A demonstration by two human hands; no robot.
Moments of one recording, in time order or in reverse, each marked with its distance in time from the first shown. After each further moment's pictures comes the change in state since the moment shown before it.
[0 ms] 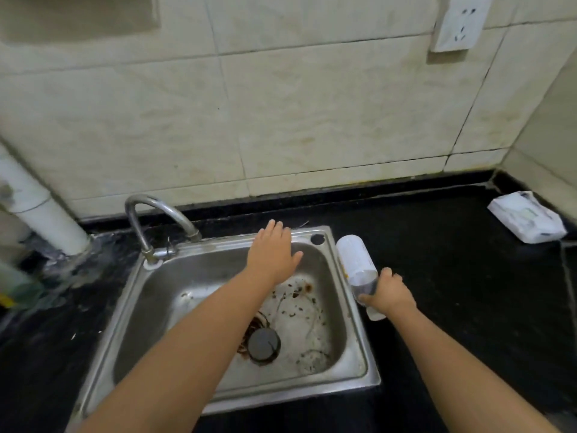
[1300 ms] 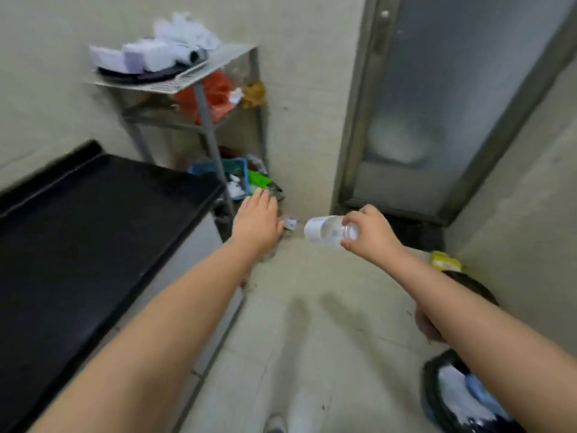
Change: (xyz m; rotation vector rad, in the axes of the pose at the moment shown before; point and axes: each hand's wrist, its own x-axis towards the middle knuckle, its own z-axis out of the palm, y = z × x) left_hand -0.890 0.472 0.144 0.276 0.076 2.629; right_hand -0.921 0.356 0.290 0.644 1.226 1.871
